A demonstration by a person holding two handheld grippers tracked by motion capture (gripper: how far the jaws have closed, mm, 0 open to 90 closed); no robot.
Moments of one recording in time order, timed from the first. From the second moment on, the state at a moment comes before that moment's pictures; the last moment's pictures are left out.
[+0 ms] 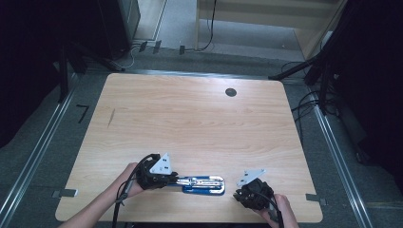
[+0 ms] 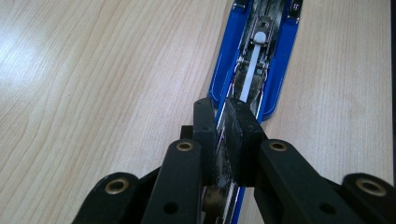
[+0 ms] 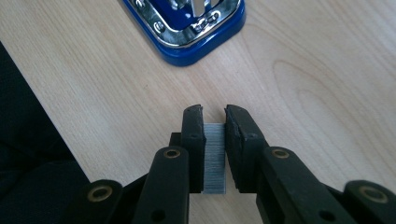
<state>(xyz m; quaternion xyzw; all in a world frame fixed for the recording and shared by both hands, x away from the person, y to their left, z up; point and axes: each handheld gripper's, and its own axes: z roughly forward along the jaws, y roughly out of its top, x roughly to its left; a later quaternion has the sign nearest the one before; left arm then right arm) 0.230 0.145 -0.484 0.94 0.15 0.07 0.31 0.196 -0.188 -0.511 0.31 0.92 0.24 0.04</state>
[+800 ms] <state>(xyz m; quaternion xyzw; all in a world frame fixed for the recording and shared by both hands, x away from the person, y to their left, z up) 0.230 0.144 -0.484 0.94 0.15 0.07 0.31 0.199 -0.195 -0.500 0.32 0.91 0.26 0.07</state>
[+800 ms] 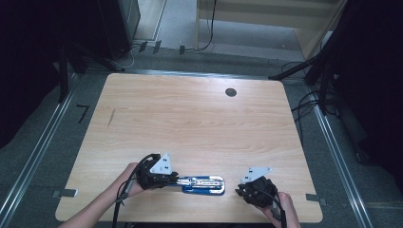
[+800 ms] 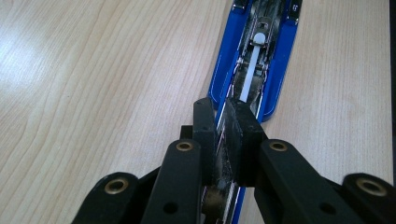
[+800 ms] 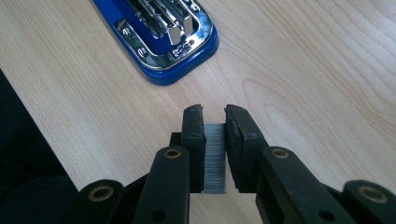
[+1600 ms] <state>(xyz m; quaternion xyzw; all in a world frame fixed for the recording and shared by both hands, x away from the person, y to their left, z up) 0.230 0.144 -0.485 0.94 0.15 0.07 0.31 0.206 -0.195 -0.491 0.31 0.90 0.28 0.09</state>
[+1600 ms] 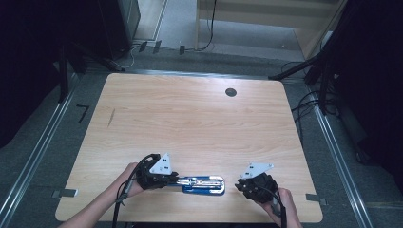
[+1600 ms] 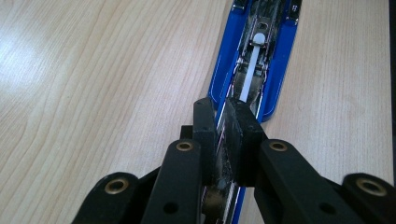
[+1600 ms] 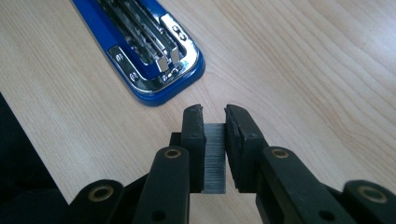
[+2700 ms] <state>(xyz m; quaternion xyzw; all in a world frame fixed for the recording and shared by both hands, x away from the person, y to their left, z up) 0.231 0.143 -0.486 0.93 0.15 0.07 0.32 0.243 -0.174 -0.472 0.30 0.89 0.32 0.11</state>
